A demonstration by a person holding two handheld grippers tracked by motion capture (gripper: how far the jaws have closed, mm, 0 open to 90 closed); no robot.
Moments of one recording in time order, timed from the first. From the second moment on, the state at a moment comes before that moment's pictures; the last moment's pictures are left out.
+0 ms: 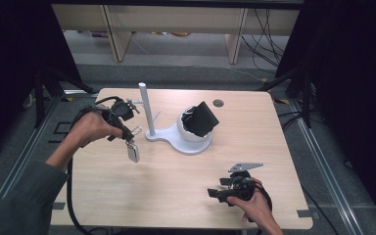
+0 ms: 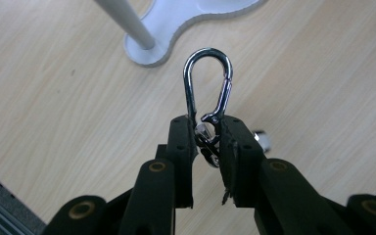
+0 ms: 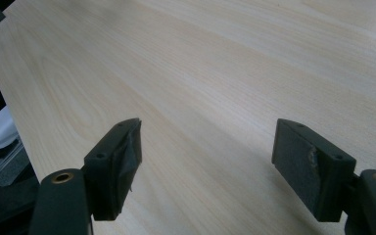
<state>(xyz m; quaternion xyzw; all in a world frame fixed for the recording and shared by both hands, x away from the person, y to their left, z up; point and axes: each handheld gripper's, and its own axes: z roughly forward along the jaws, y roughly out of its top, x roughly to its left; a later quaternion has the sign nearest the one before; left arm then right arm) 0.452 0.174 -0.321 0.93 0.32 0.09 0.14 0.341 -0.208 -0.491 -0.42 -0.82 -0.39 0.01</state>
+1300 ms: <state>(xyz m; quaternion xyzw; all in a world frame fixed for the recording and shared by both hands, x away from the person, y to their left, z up) 0.502 0.186 -0.282 0.91 0.38 0.12 0.14 0.341 -0.206 -0.492 -0.42 -0.81 -0.40 0.02</state>
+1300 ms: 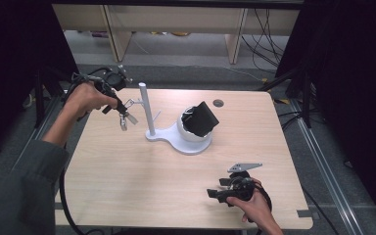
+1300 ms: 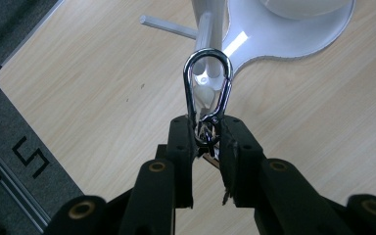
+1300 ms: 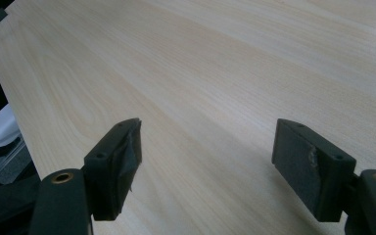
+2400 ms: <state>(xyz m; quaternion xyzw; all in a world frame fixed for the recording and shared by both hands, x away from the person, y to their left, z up) 0.517 0.176 -0.312 0.90 0.39 0.11 0.16 0.340 -0.206 -0.491 -0.42 -0.81 -0.40 0.01</state>
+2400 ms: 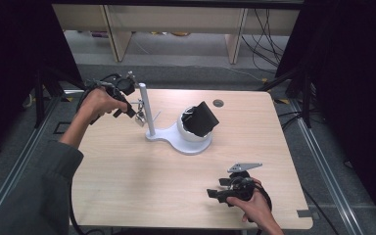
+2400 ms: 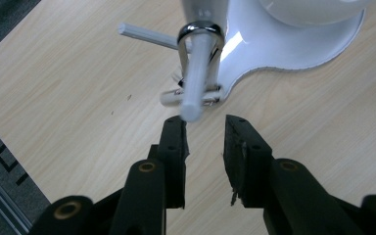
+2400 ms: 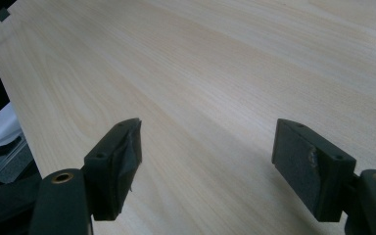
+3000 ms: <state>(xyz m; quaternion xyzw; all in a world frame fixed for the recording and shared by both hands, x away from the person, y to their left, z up) 0.481 0.186 -0.332 0.89 0.40 0.10 0.21 0.342 -0.208 -0.490 -0.42 -0.81 -0.40 0.01</state>
